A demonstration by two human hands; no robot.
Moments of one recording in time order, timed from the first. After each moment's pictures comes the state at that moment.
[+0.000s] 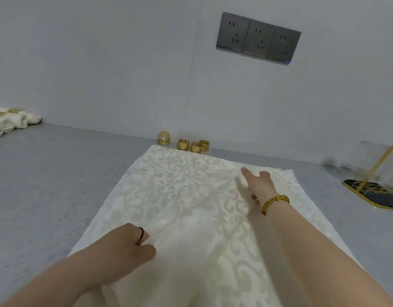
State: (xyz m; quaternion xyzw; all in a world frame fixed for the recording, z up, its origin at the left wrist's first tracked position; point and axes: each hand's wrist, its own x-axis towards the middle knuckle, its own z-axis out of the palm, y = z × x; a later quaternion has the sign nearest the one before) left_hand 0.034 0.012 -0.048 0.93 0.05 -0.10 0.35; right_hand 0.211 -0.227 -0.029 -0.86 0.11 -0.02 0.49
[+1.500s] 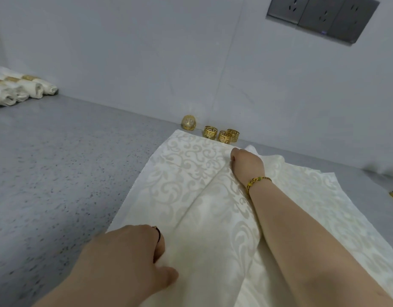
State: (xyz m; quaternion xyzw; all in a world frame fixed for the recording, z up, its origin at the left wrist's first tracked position) left_hand 0.037 0.033 -0.046 0.98 0.09 -0.09 0.15; right_hand 0.279 -0.123 -0.053 -0.97 -0.17 -0.15 -0.01
